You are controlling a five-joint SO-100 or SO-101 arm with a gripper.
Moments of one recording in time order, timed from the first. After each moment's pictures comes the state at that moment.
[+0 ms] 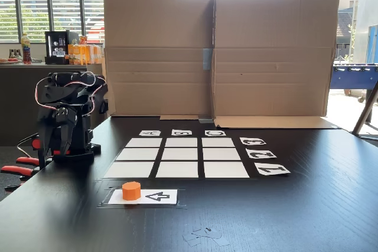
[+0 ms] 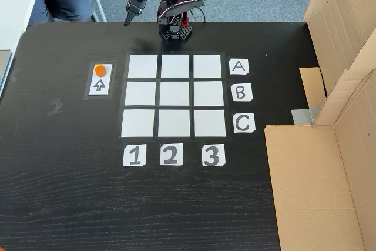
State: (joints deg) arm 91.5 152.2 144.0 76.3 0.0
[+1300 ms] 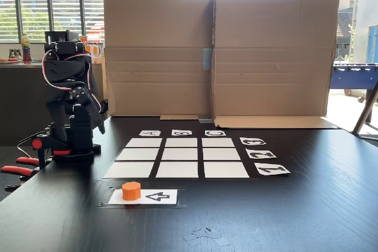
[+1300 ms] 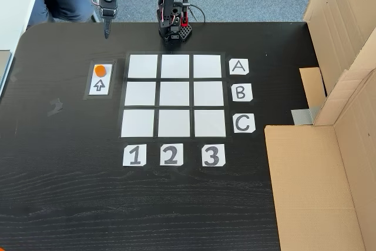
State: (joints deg) arm 73.6 98.7 91.6 87.2 0.8
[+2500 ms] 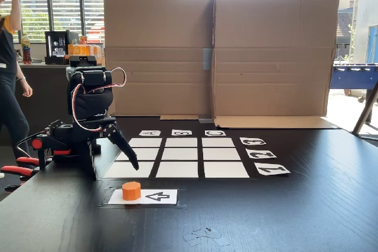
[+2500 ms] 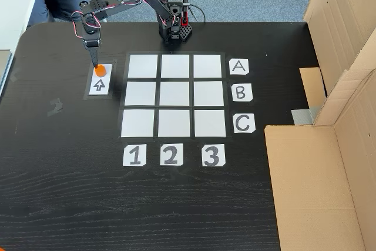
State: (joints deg) arm 61.8 56.6 59.9 86.4 9.0
